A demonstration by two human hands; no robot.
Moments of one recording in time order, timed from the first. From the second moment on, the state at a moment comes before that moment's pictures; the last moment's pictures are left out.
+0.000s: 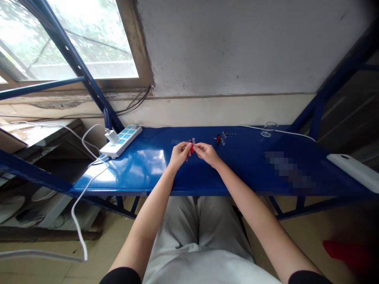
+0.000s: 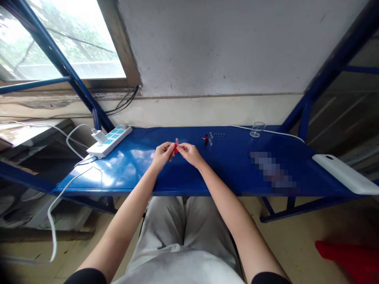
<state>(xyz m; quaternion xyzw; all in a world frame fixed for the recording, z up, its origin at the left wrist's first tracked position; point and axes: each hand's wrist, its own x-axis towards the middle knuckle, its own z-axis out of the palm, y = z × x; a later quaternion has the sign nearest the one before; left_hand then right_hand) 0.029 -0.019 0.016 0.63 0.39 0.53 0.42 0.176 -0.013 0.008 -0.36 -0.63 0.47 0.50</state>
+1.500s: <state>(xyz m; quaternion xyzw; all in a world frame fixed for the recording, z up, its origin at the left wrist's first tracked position) 0.029 -0.017 0.005 0.69 0.44 0.49 0.31 0.284 0.025 -0.021 -0.61 -0.70 0.08 0.35</state>
